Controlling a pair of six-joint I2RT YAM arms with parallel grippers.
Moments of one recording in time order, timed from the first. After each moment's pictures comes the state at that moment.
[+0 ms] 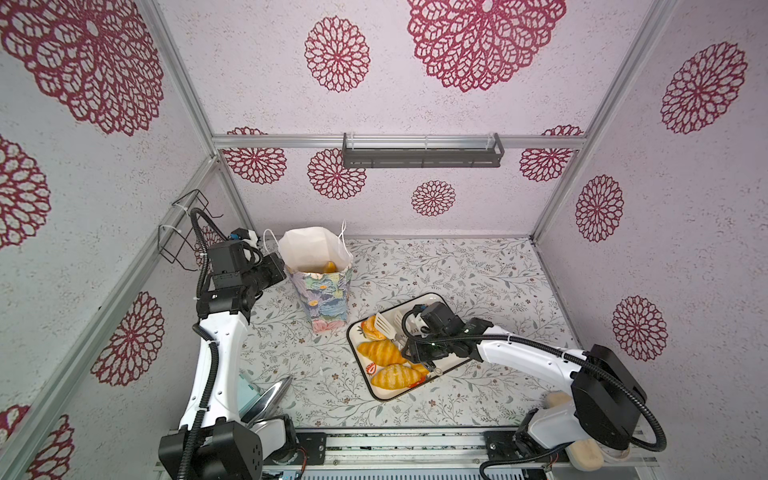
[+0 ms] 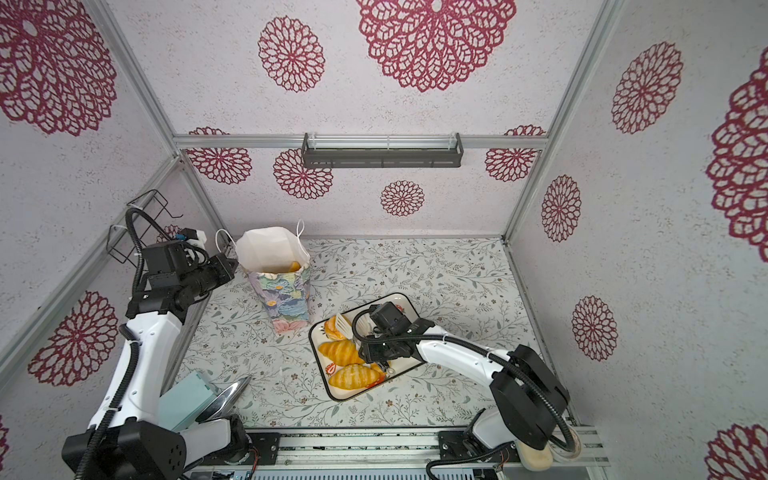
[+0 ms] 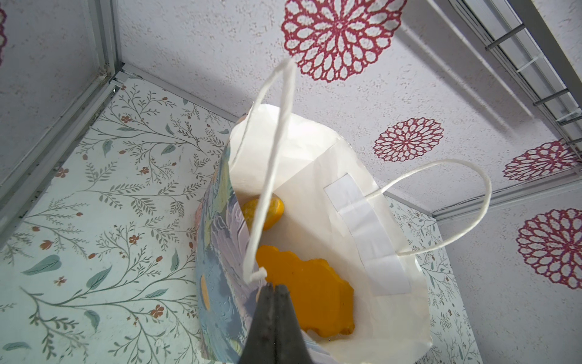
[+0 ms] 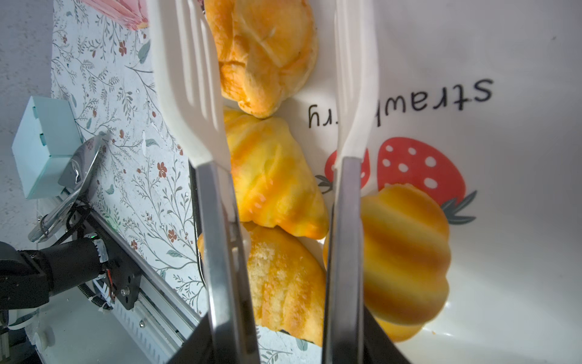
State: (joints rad) left arm 0.20 1.22 1.22 -0.55 0.35 -0.37; right arm 0.84 1.45 0.91 -0.44 -0.24 0.60
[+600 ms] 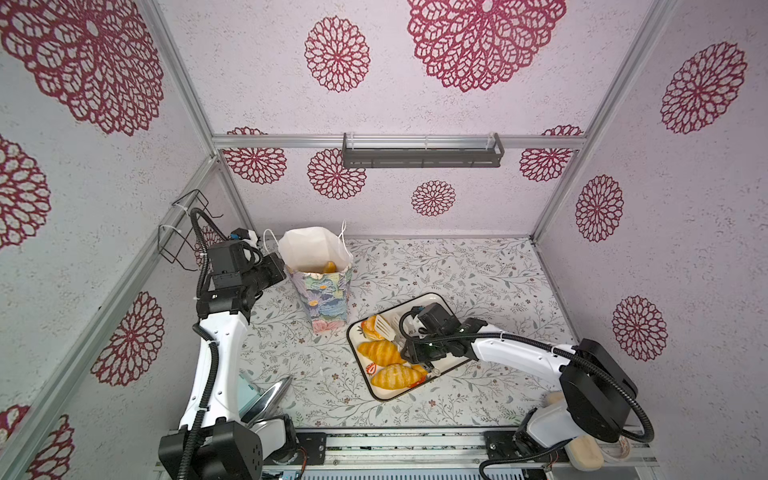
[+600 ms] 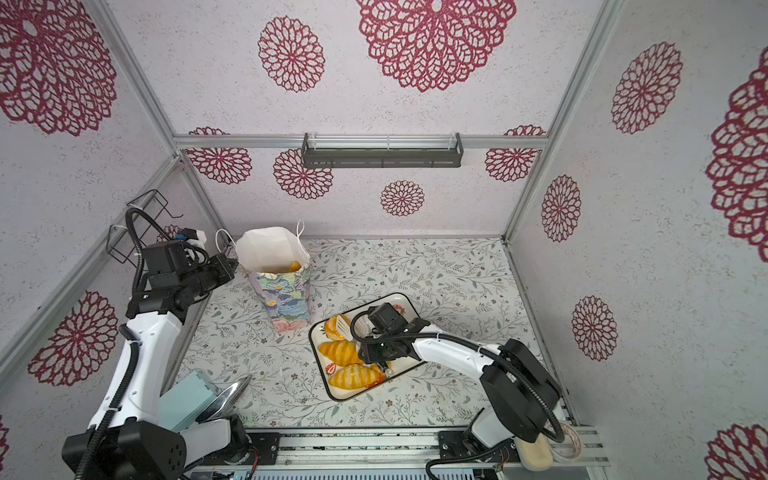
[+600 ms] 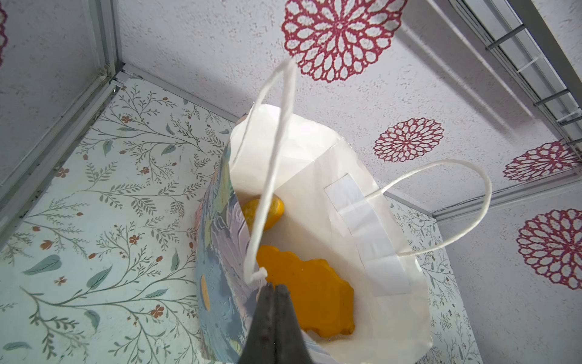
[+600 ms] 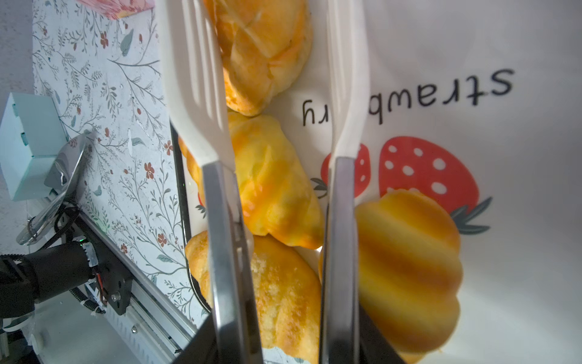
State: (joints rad) left arm 0.20 1.22 1.22 -0.55 0.35 -0.37; right arm 0.84 1.50 0.91 -0.42 -0.25 0.60
